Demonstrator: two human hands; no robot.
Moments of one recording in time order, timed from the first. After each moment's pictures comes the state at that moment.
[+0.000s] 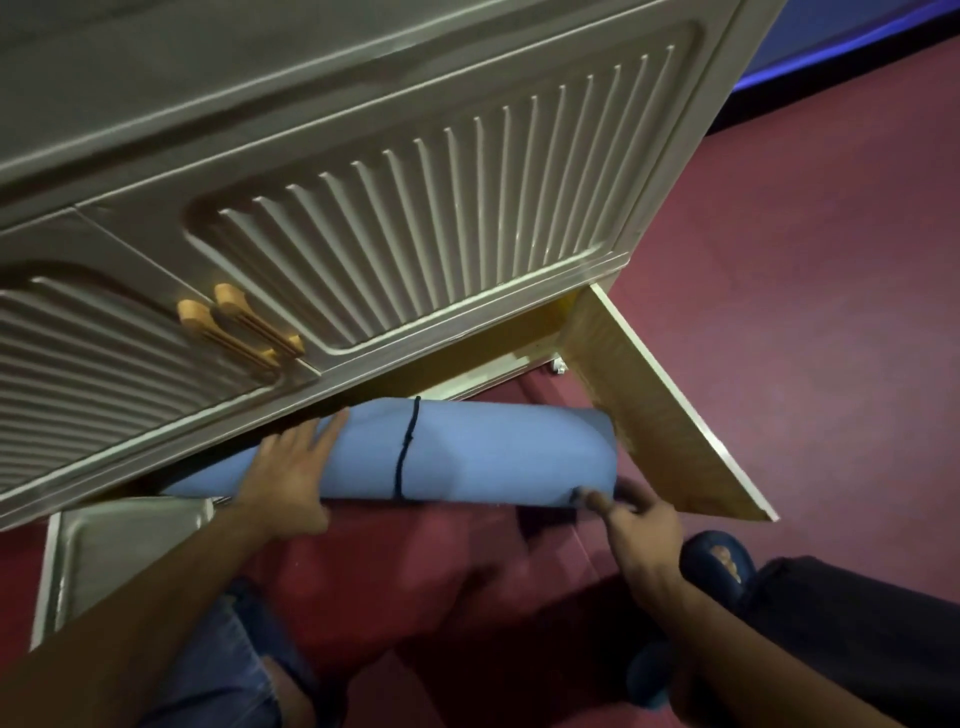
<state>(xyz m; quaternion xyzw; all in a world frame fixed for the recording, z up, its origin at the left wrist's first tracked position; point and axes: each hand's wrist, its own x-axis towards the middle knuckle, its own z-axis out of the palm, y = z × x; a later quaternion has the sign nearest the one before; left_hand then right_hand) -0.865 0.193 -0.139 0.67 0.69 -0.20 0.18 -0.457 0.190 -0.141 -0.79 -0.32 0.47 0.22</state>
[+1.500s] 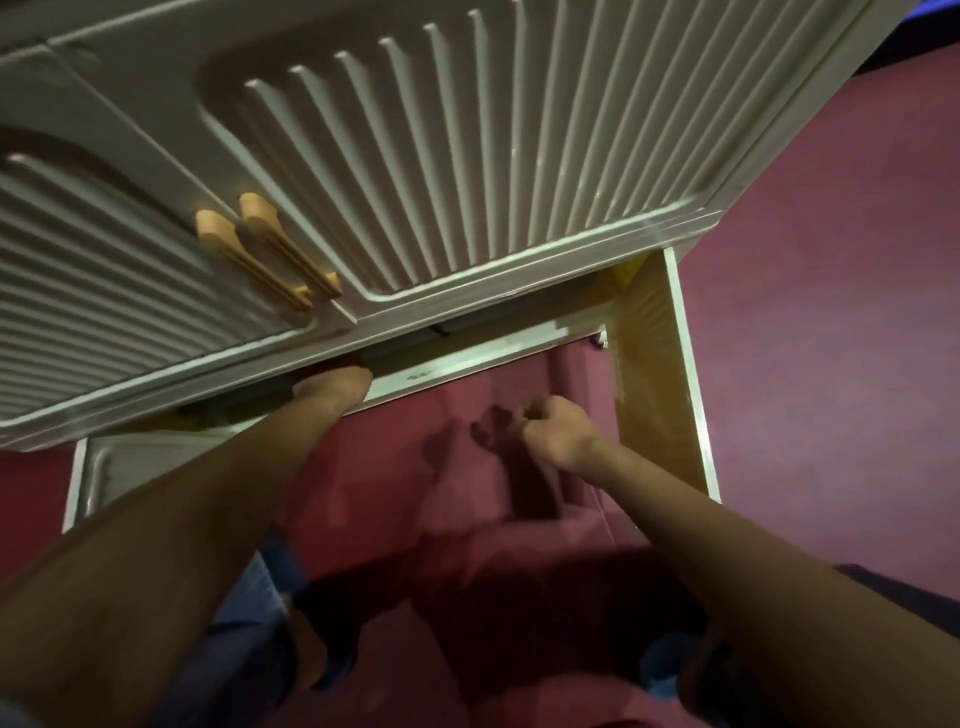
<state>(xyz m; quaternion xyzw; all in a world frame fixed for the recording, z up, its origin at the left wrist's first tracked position) -0.857 0.268 -0.185 0.36 0.87 -0.15 0.29 -0.568 0.275 -0.152 -0.62 -0.57 0.53 -0.07</state>
